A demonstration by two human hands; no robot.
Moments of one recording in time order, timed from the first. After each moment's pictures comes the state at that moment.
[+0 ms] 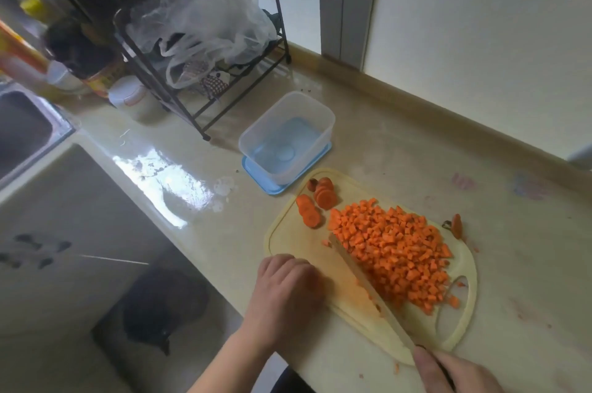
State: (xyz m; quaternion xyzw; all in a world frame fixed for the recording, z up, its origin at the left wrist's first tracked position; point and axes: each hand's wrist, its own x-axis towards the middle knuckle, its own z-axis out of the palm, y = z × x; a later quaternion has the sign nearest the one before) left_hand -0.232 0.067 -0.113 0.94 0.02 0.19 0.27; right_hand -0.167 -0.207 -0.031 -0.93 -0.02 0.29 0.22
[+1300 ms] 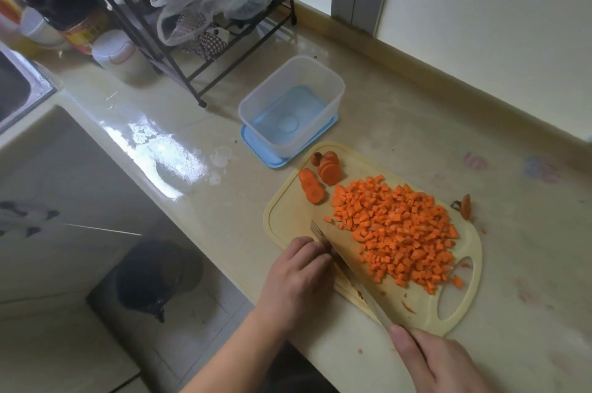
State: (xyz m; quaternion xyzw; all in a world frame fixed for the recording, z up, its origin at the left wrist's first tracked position) left_hand -0.226 0.046 -0.122 0.93 -0.04 0.23 0.29; right_hand -0.180 -0.176 -0.018 -0.88 -0.11 0.32 0.32
